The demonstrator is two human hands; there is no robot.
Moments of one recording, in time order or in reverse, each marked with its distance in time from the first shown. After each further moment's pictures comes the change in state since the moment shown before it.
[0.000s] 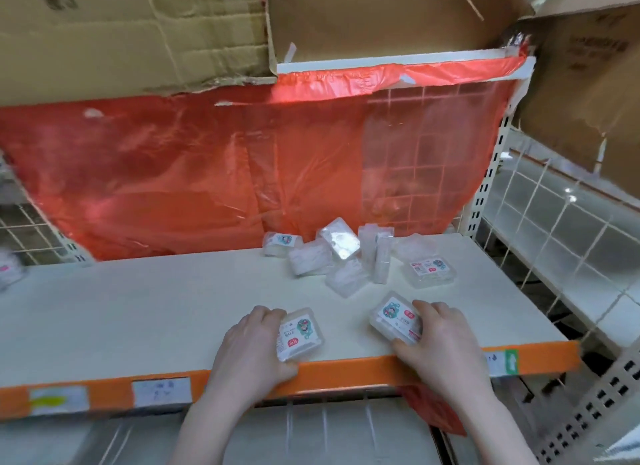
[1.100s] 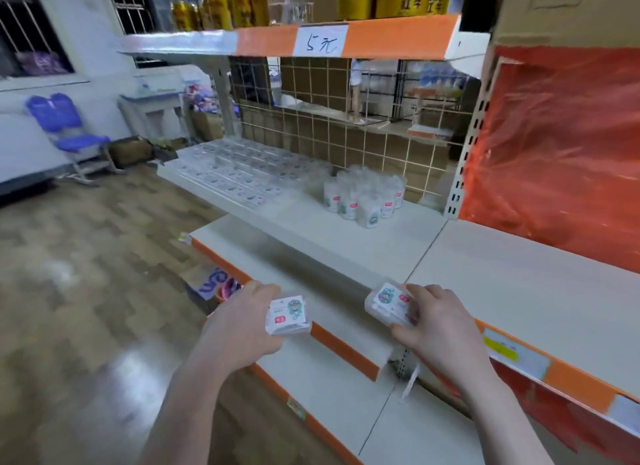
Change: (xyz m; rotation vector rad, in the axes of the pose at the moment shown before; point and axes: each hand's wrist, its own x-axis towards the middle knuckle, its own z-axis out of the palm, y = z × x) left_hand -0.314 -0.468 -0.152 -0.054 0.085 -0.701; right_hand -0.144 -0.524 0.179 0.134 -0.340 -0.740
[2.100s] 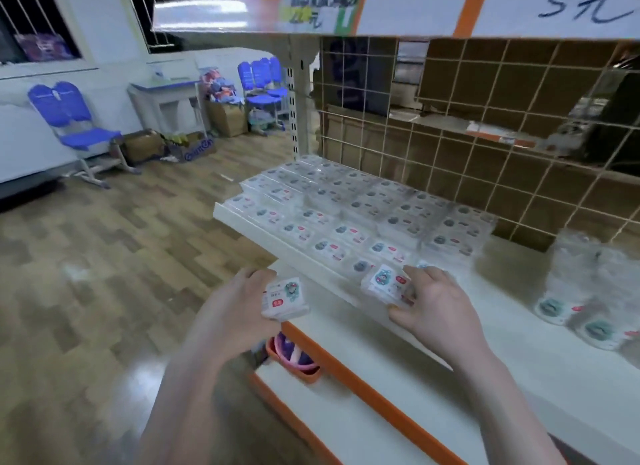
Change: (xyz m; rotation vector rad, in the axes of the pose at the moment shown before) left_hand 0.279 -0.325 -0.127 -0.018 0.062 -0.082; right_hand 0.339 -0.275 0.167 -0.012 -0.063 -0.008
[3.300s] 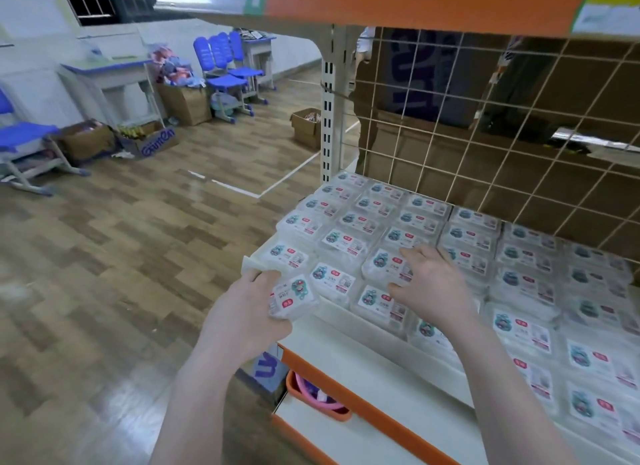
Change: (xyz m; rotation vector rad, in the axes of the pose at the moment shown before) left_hand 0.194 -0.145 -0.048 -0.066 -0.077 0.065; right_hand 0.208 -0.128 0.075 -0.116 -0.027 0.117
